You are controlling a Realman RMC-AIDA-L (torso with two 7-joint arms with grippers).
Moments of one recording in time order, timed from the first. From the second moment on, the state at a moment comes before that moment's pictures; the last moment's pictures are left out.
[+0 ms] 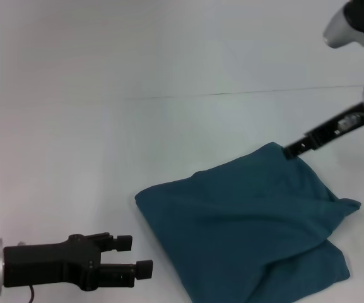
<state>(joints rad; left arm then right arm) -0.39 -2.17 0.81 0.89 2.05 1.70 -1.78 0.73 2.08 -1.00 -1.27 -2.75 -1.49 2.53</state>
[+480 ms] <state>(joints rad) -0.39 -2.18 1.06 0.99 2.09 1.58 -1.88 0.66 2.06 -0.89 -1.30 -2.73 -1.59 2.50</state>
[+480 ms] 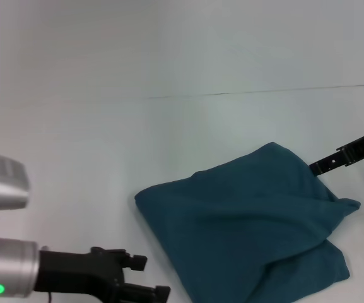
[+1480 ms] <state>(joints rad) -0.58 -2.17 1.27 0.98 2.24 1.55 -2.75 0.65 2.05 -0.85 -1.34 -2.71 -1.66 2.45</state>
